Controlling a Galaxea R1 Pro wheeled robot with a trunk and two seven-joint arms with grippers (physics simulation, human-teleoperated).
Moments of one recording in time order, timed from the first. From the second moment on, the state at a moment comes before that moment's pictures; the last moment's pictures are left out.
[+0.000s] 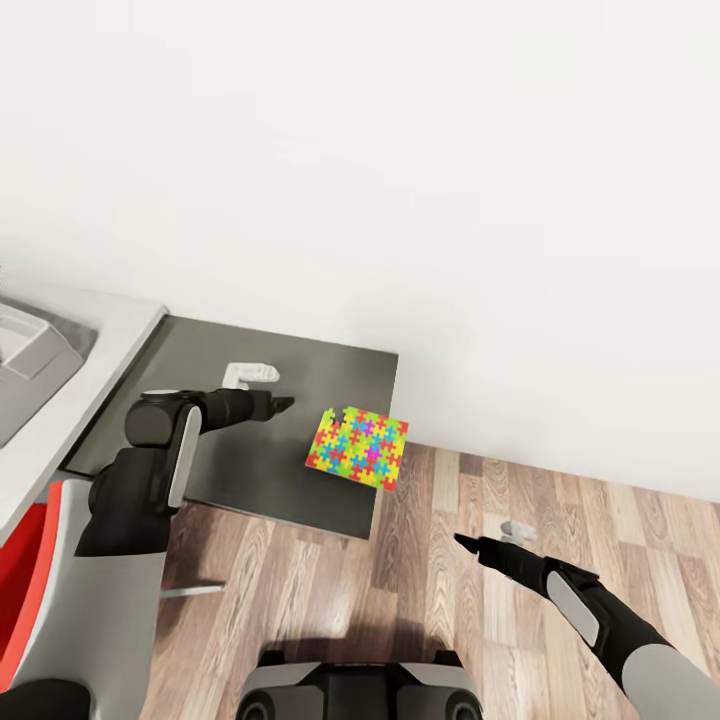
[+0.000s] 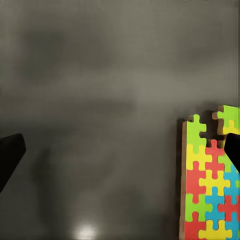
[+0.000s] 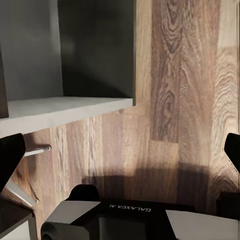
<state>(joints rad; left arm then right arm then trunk) -0.82 0.00 0.02 -1.48 -0.08 1.04 -0.40 -0.61 -0.26 0.28 -0.55 -0.68 0.25 0.43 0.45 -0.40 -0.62</state>
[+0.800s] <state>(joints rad) -0.82 0.00 0.03 -1.48 -0.07 1.04 -0.41 -0.61 -0.29 0.22 -0.55 -0.69 0.27 0.62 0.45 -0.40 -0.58</state>
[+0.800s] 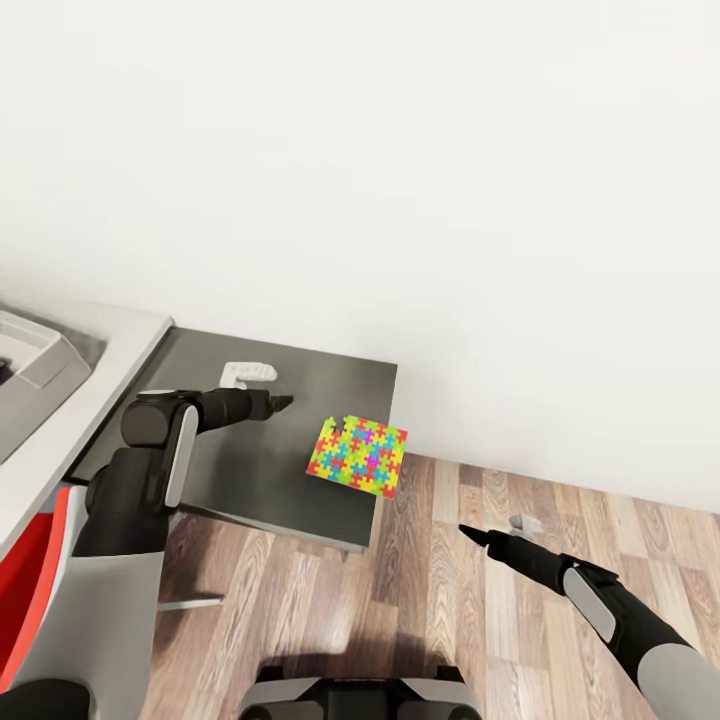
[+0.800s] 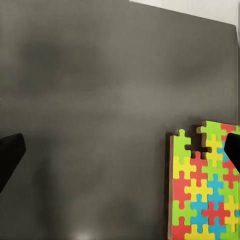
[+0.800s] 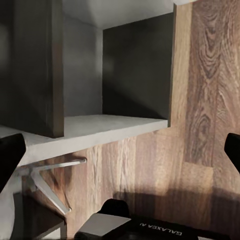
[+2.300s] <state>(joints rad) -0.82 0.00 0.05 -1.48 -0.06 1.04 -0.42 -0.61 -0.33 -0.04 -0.52 -0.68 0.31 1.00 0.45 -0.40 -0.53</state>
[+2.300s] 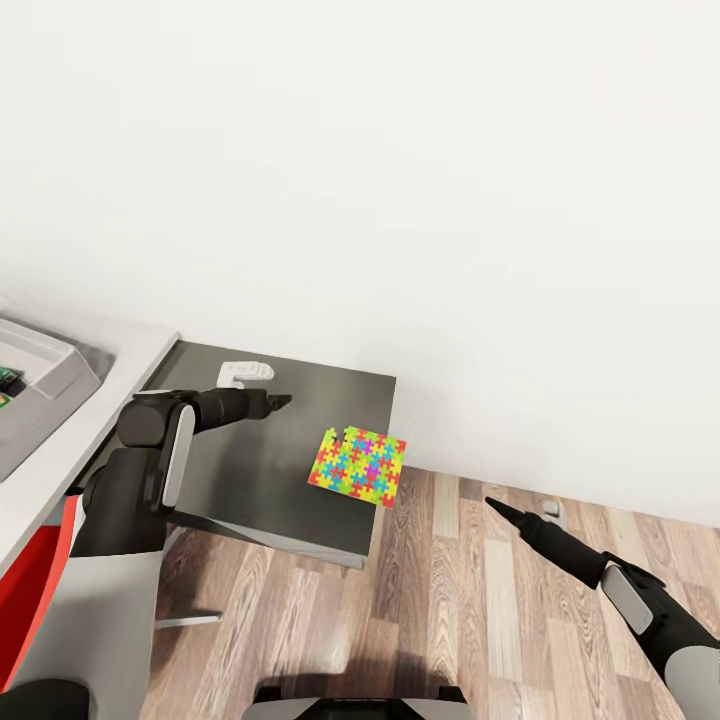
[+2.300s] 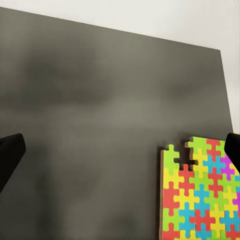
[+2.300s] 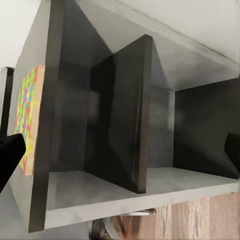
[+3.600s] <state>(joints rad) -0.82 -0.01 0.04 -1.48 -0.06 1.04 -0.42 -0.61 -0.32 -0.04 -0.52 -0.68 0.29 1.01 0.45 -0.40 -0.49</state>
